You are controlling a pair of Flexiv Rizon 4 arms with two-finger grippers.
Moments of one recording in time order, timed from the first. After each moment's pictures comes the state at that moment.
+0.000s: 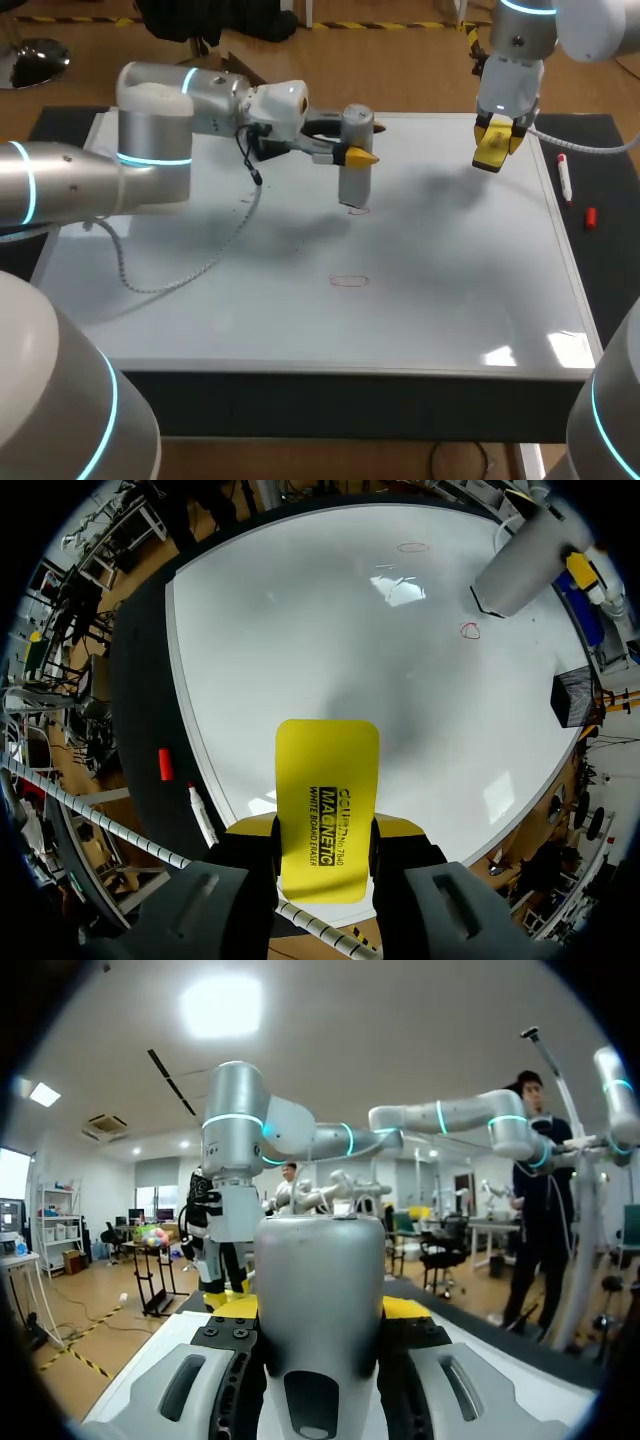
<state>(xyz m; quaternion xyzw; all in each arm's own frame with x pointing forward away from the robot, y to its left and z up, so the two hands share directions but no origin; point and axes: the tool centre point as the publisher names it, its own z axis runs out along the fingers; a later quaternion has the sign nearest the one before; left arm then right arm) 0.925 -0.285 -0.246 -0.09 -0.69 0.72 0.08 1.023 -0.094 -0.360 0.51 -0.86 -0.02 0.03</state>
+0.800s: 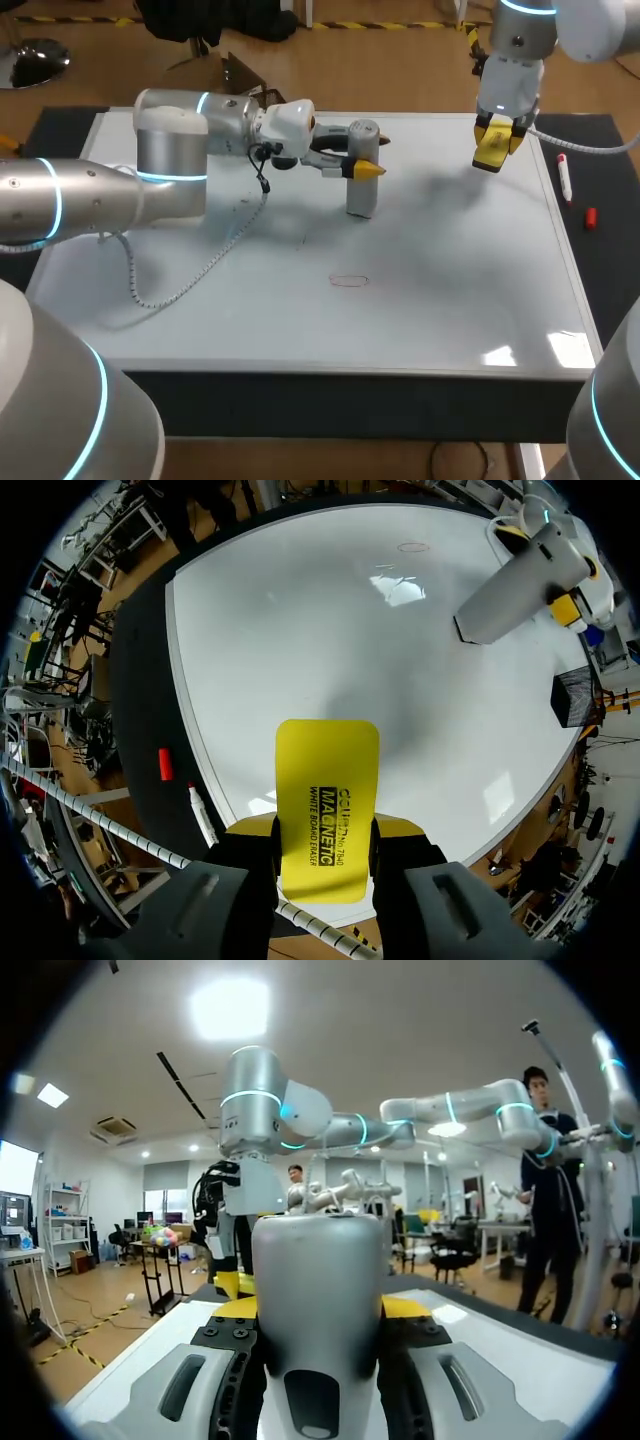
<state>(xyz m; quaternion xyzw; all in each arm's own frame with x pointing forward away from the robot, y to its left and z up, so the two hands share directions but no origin) 0.944 -0.295 -0.287 -0.08 -0.68 0.73 0.06 1.023 -0.094 -0.360 0.51 -0.86 -0.02 0.03</state>
